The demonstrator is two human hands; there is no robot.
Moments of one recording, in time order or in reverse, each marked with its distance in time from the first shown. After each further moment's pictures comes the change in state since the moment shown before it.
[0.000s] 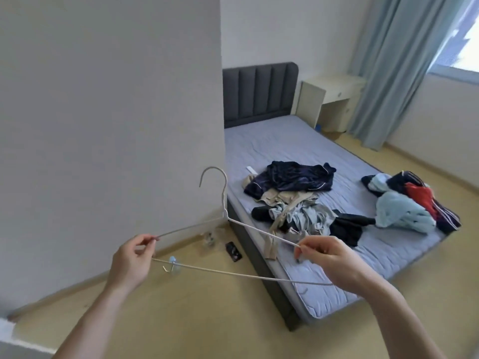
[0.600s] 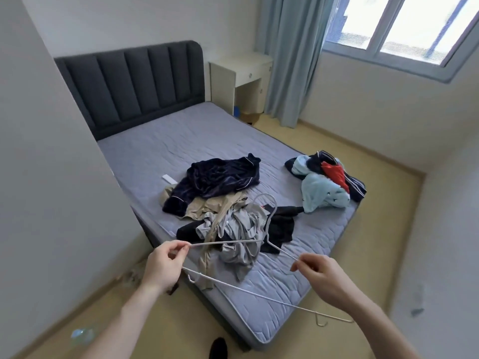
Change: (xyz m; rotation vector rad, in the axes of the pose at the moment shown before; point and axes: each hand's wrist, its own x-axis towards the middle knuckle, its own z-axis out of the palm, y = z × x) left_hand 0.154 0.147 0.374 -0.071 -0.513 0.146; right_hand 0.104 0.176 -0.162 -0.001 0.350 0.380
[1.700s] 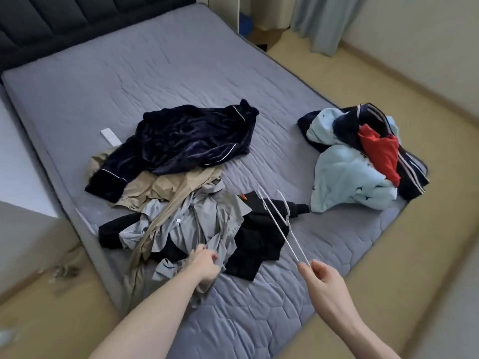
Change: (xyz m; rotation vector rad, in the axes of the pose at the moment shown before) left_hand 0.346 -0.088 0.496 0.700 -0.630 -0.456; right_hand 0.444 0.313 -0.062 0.210 0.002 0.330
